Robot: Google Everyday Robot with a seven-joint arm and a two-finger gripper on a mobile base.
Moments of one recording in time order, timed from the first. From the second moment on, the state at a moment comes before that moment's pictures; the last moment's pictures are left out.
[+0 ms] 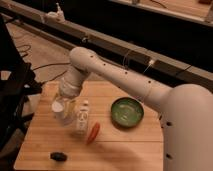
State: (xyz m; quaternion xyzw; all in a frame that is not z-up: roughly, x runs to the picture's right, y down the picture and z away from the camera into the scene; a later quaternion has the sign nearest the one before) arm -0.183 0.091 0.640 -0.38 -0.43 -0.19 0.79
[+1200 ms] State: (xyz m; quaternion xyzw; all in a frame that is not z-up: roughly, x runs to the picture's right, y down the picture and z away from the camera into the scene) arm -0.190 0.123 0.614 -0.40 -0.45 -0.19 0.78
